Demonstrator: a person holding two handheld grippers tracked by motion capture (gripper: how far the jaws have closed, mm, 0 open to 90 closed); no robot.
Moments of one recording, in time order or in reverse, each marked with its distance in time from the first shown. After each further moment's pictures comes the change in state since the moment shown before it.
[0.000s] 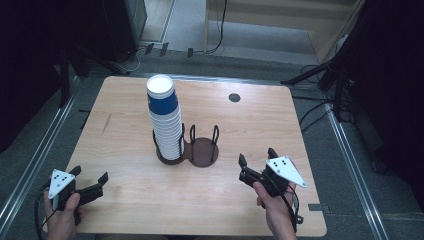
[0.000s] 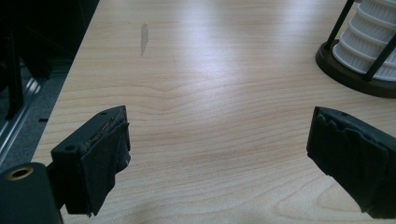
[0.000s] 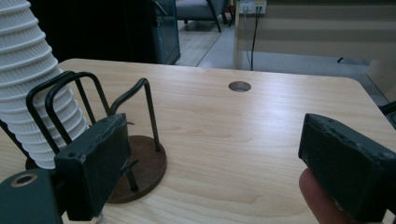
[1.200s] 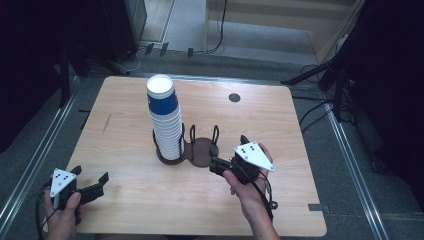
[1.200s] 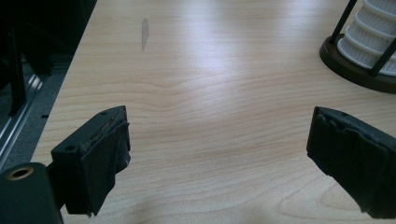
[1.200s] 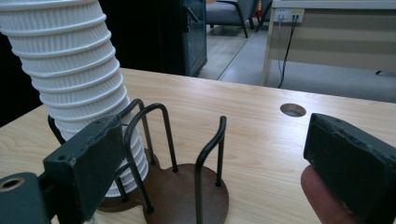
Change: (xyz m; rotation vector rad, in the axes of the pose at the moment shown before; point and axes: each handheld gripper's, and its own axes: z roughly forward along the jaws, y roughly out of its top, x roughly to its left) left arm -0.001 0.001 0.002 0.019 0.010 0.004; right arm 0.062 0.027 0.031 -0.009 0.102 -0.030
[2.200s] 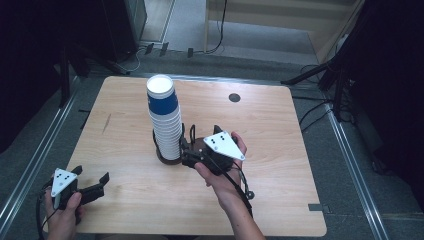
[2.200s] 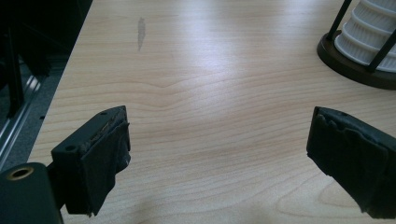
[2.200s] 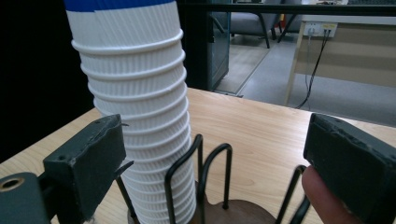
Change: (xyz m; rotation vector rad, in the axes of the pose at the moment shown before) left arm -0.001 0.000 0.000 0.010 -0.008 0.017; right arm 0.054 0.024 0.028 -0.028 0.082 -0.035
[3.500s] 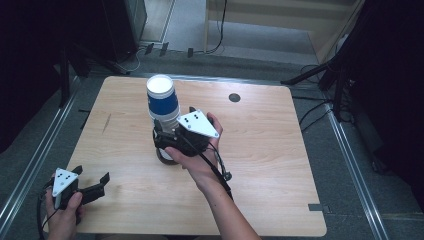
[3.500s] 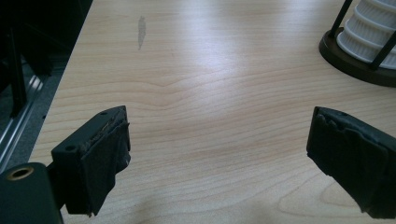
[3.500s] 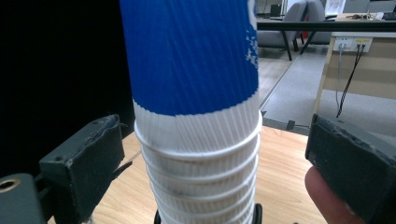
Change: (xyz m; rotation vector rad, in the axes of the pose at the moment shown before) left arm -0.001 0.000 0.001 0.004 0.005 0.003; right arm 0.039 0.040 0.041 -0.044 0.082 0.021
